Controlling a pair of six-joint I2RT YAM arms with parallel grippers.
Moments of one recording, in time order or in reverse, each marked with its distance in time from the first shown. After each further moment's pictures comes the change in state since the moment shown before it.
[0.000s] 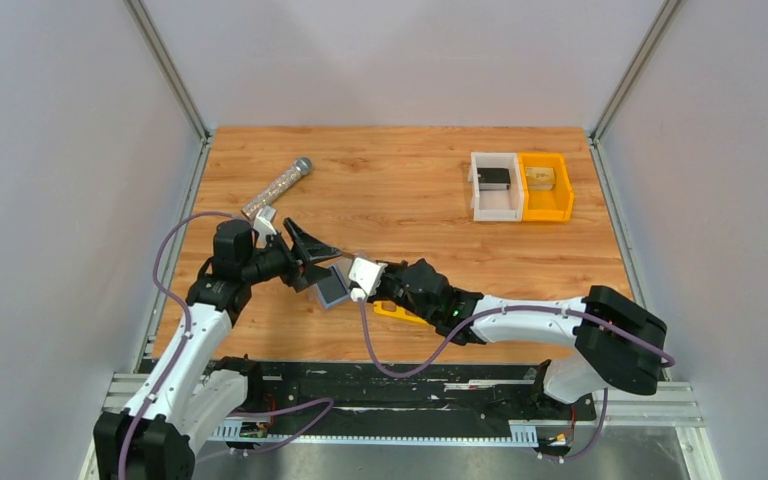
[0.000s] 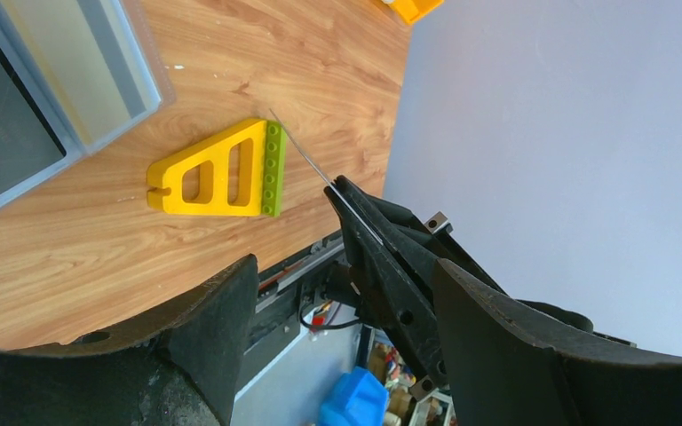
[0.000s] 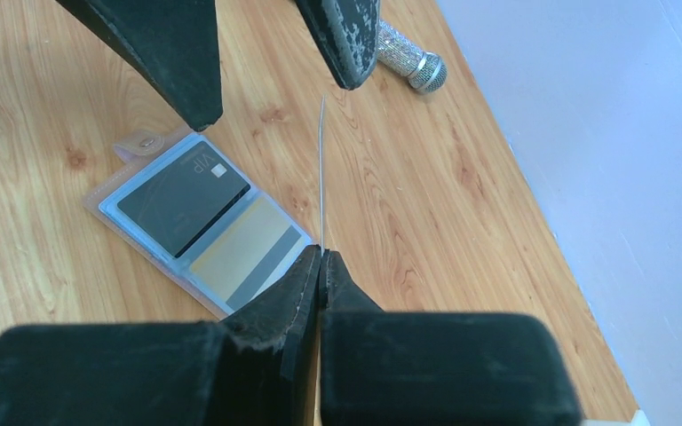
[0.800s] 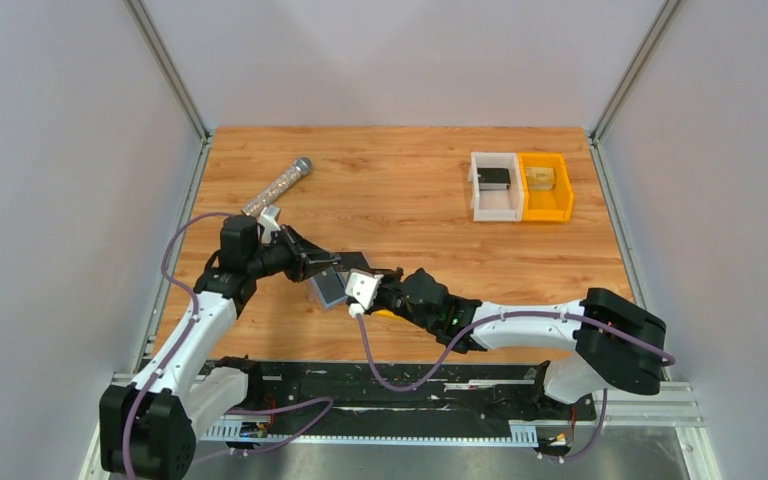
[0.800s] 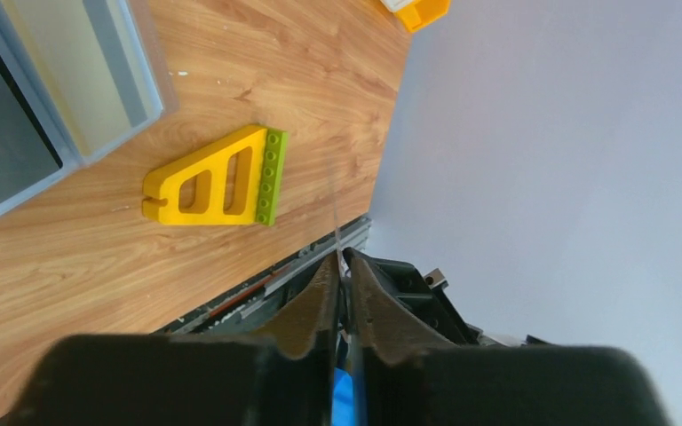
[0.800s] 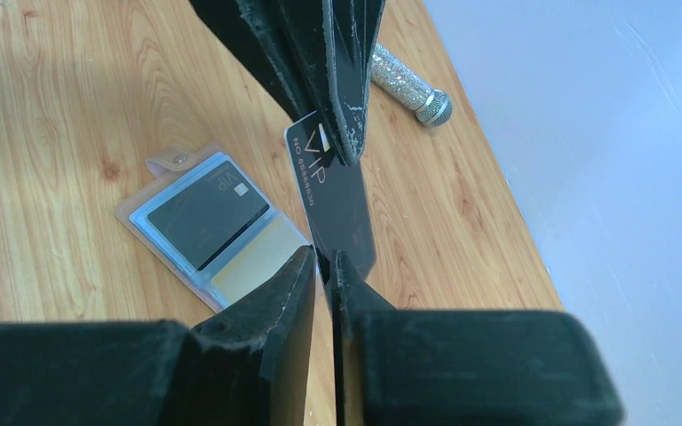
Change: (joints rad) left arm 0.000 0.111 -0.002 0.073 0.004 -0.056; right arm 0.052 -0.004 -0.030 0.065 -0.005 -0.056
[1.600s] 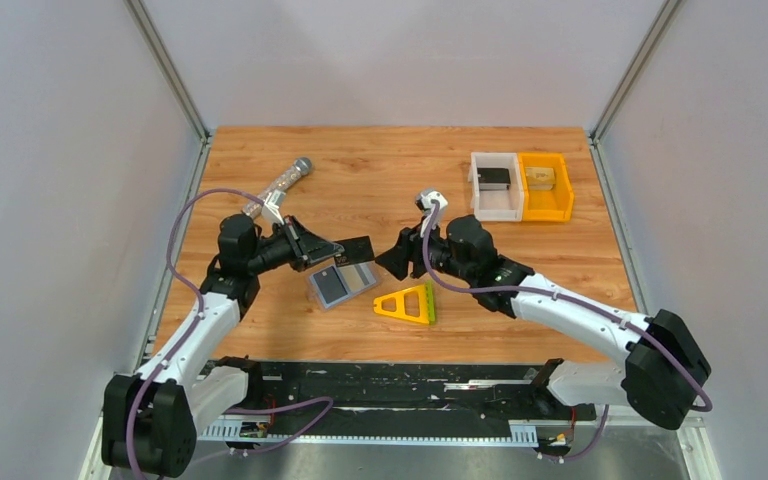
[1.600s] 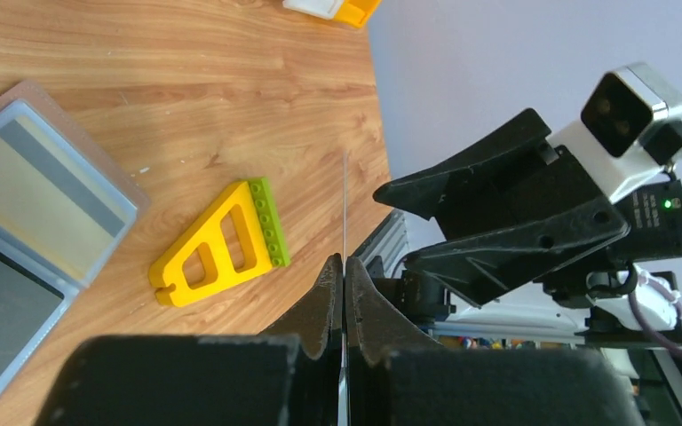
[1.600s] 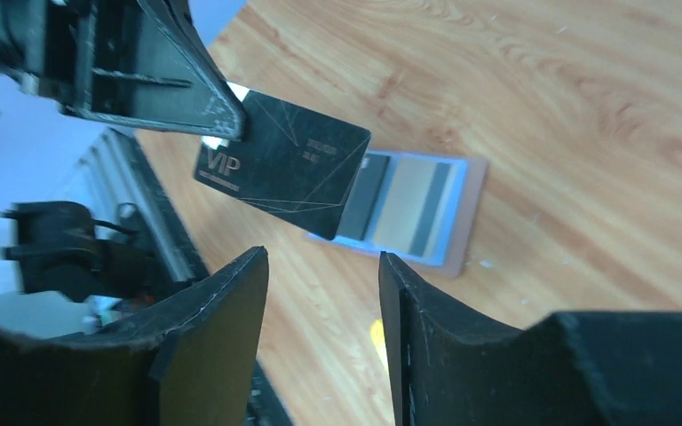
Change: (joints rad) left arm 0.000 0.032 -0.052 0.329 0.095 0.182; right arm -0.336 -0.208 0.098 -0.429 -0.349 0.977
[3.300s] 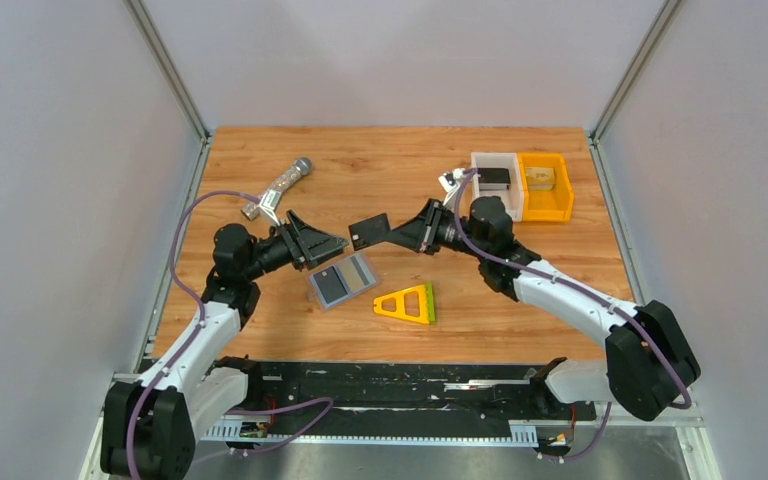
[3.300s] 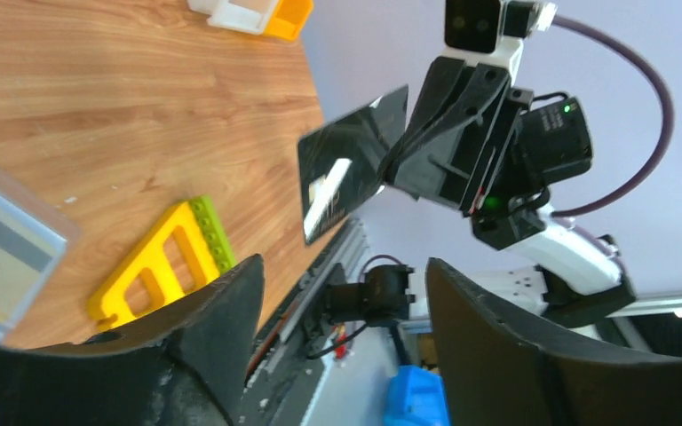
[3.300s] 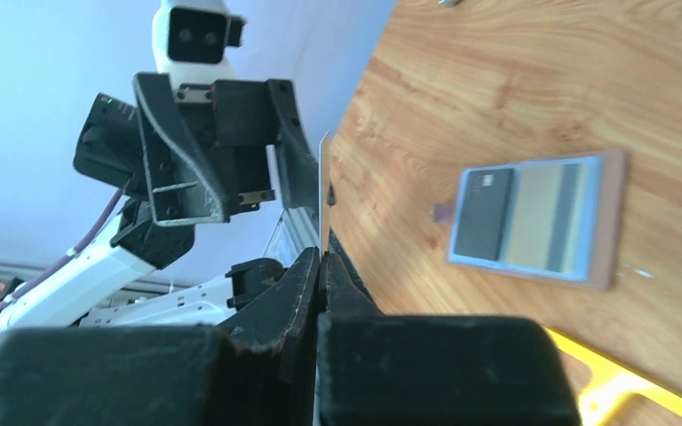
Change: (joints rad) left arm -0.009 -0.042 -0.101 0.312 0.044 -0.172; right arm -0.200 0.074 -0.006 0.240 -0.332 0.604
